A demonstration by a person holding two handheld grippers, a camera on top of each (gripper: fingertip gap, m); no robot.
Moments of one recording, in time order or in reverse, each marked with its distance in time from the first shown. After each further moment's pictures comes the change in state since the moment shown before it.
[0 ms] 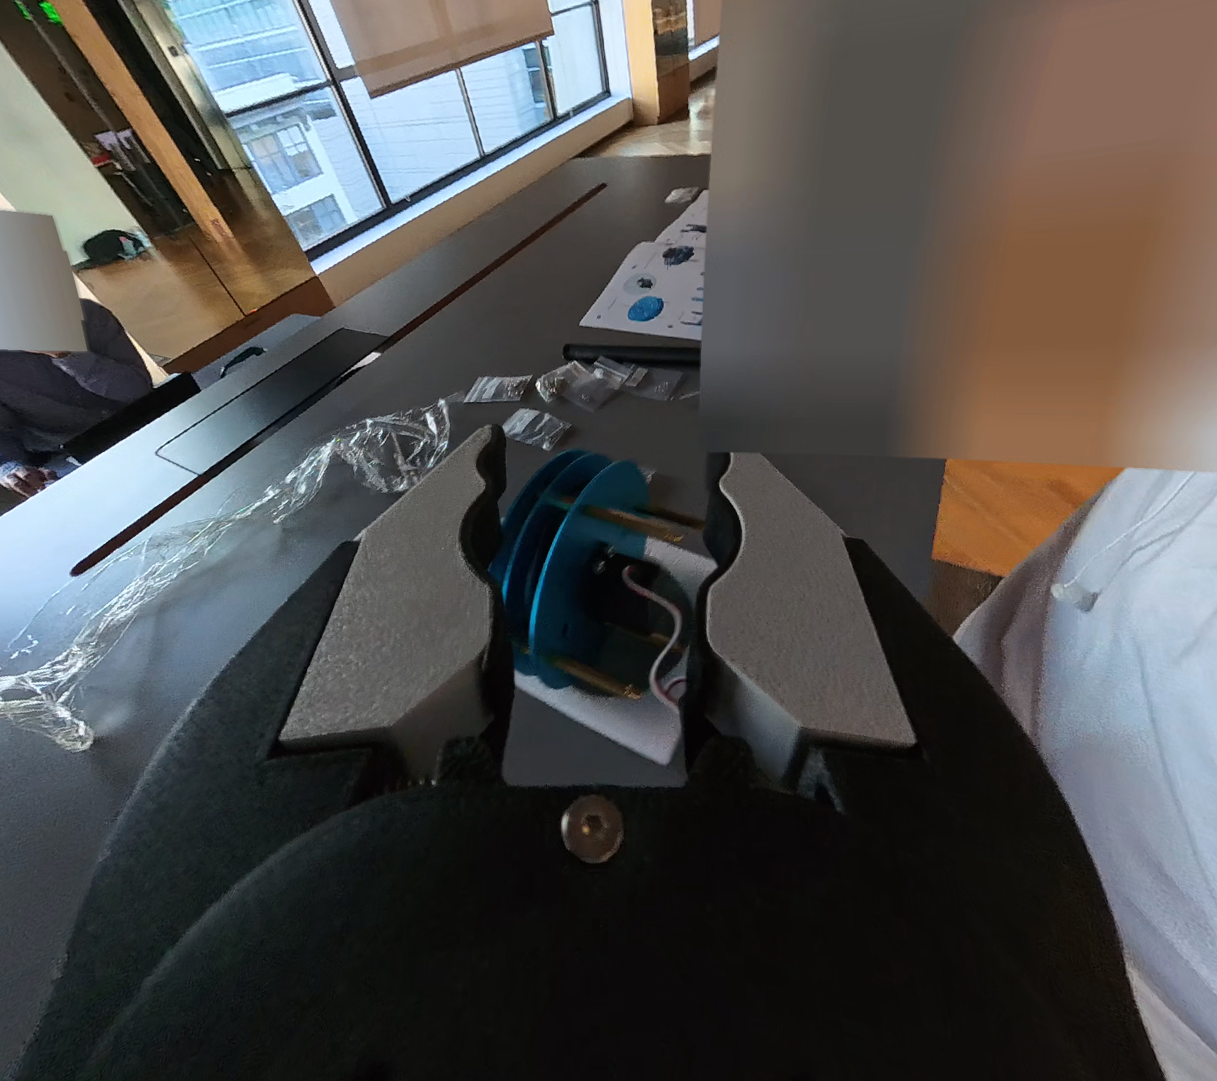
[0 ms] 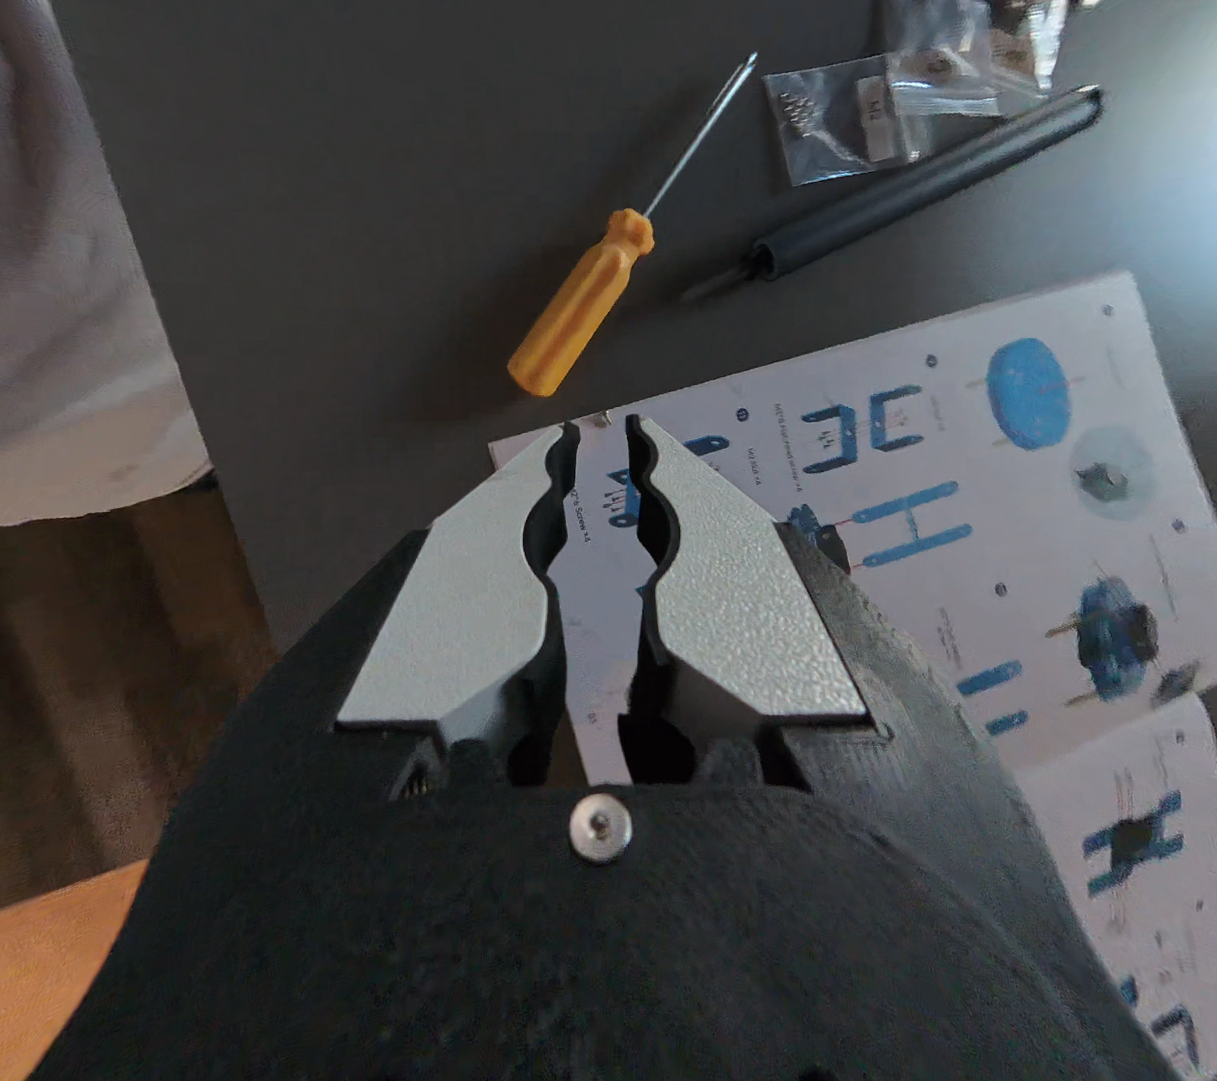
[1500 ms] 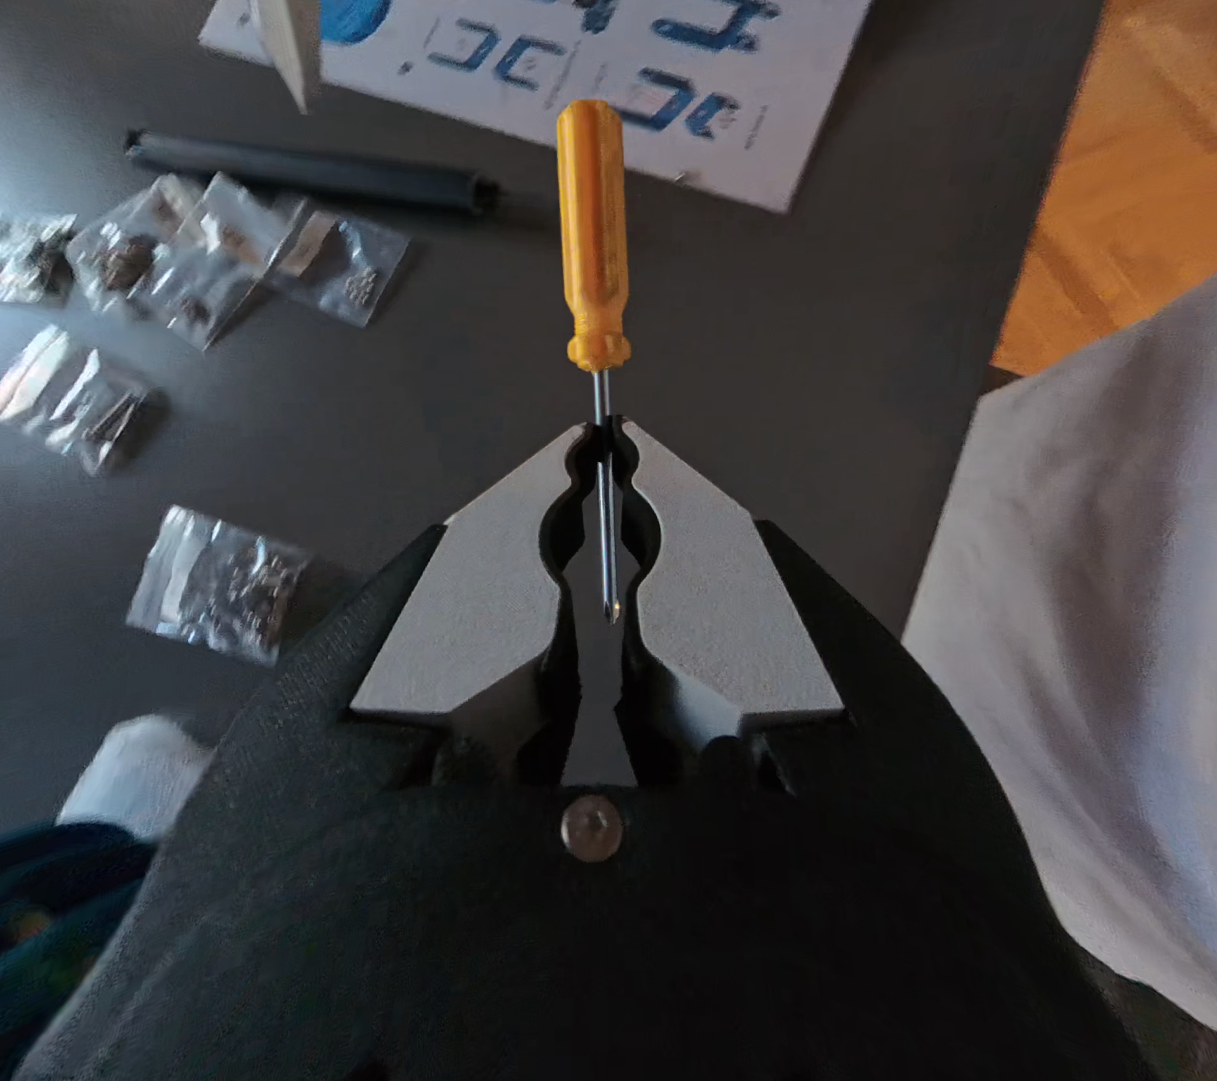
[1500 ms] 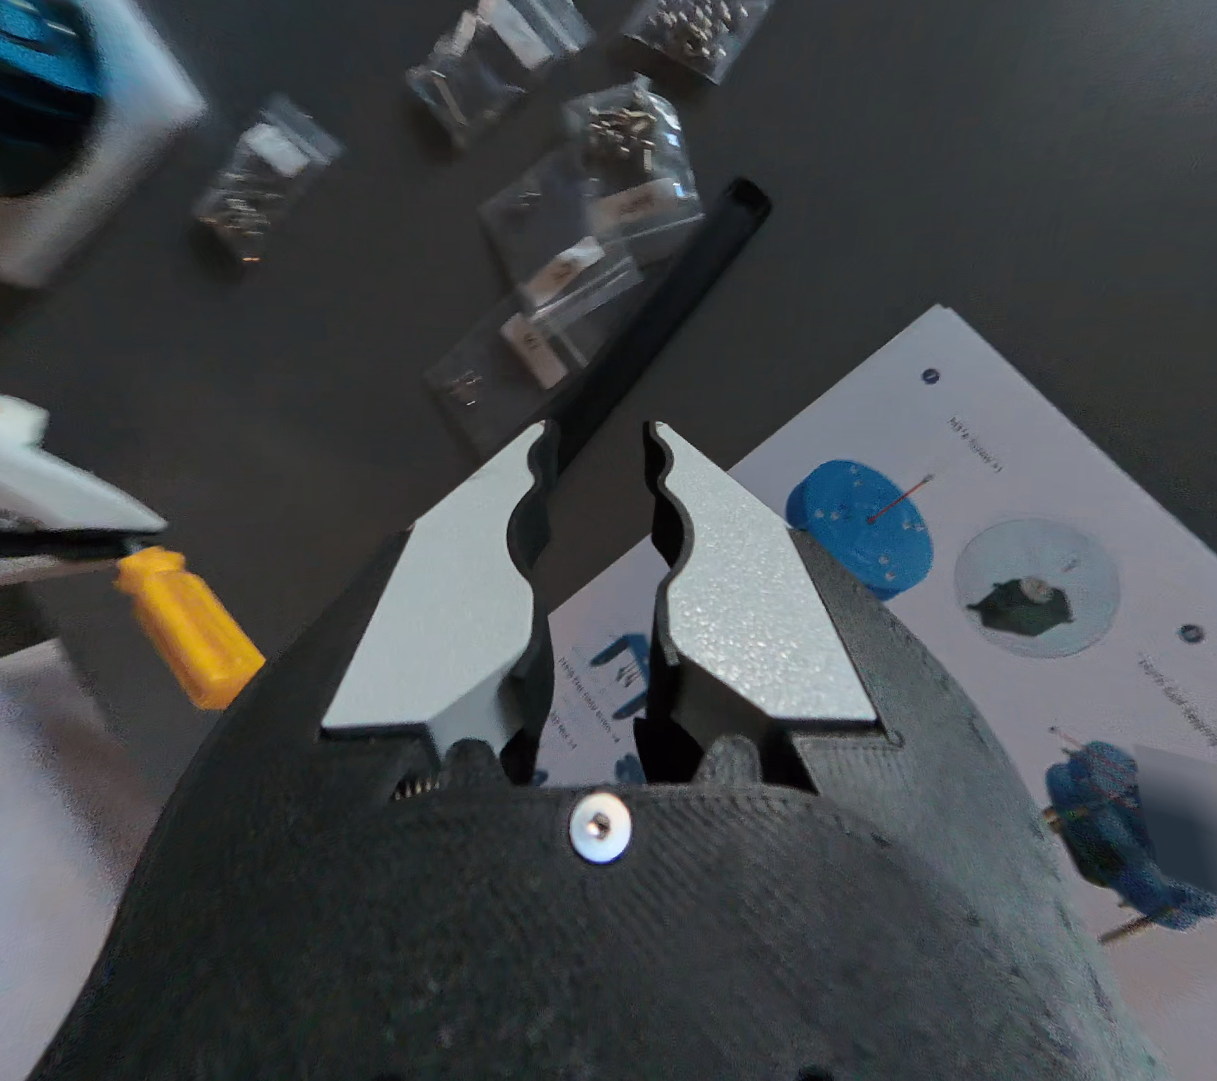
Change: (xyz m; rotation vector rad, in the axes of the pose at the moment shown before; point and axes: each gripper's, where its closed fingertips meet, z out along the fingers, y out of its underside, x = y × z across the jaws) left arm 0.138 0.100 0.214 -0.546 0.104 -0.038; right arm 0.126 -0.054 0.058 0.046 -0.096 0.551
